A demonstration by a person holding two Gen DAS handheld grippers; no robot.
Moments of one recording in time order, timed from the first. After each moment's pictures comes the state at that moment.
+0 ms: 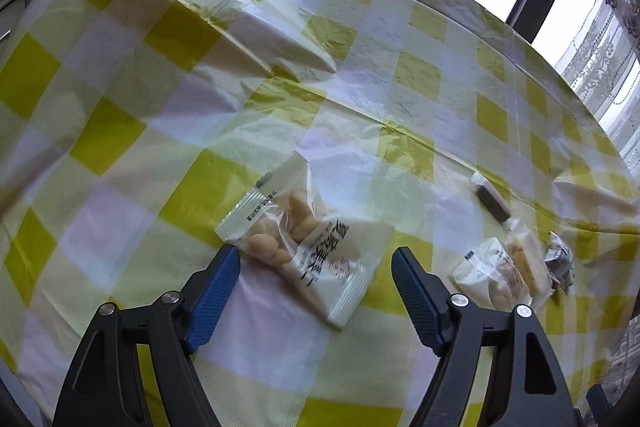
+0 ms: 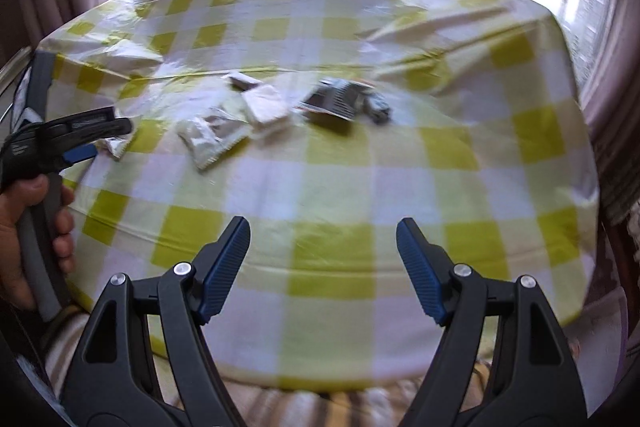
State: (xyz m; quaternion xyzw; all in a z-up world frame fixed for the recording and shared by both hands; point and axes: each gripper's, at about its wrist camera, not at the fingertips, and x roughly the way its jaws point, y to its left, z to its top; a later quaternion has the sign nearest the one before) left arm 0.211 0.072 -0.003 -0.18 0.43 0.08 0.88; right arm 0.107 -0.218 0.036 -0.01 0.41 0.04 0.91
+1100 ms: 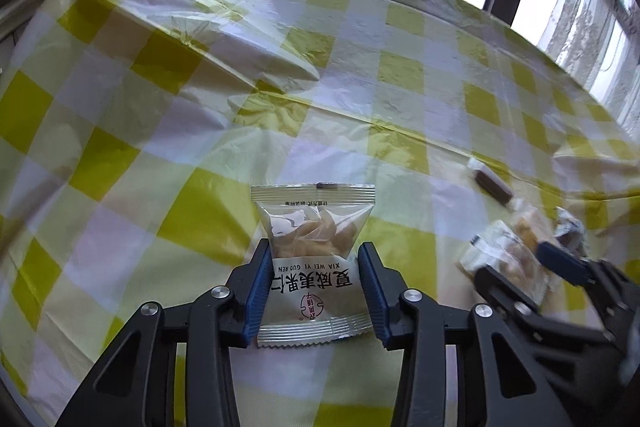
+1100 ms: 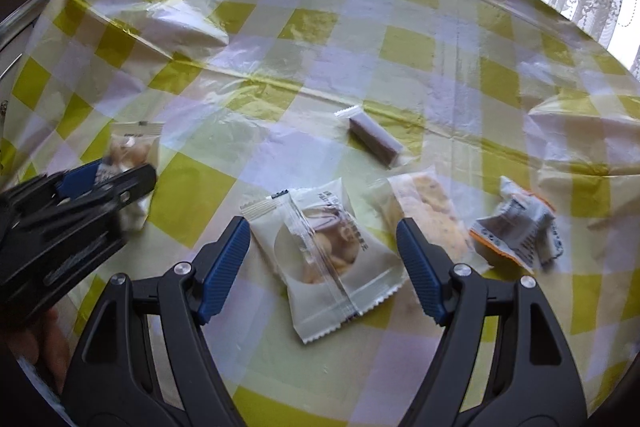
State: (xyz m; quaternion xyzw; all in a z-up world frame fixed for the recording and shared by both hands) left arm 0.201 0.065 -0.007 -0.12 0.41 0.06 0.90; right arm 0.229 -0.102 0.002 -0.09 0.41 0.15 0.89
